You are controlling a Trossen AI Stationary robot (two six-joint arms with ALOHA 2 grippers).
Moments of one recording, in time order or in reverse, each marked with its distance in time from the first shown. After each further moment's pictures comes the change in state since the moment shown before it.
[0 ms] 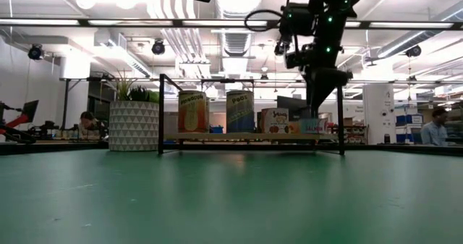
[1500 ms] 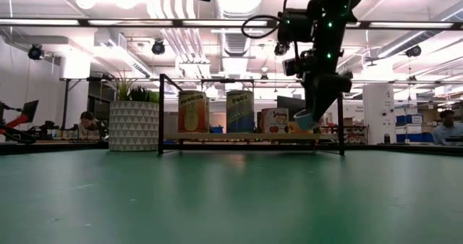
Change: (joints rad) left arm 0.000 0.000 -0.001 0.003 0.022 -0.025; right arm 0.045 0.032 -0.034 0.022 -0.025 0.009
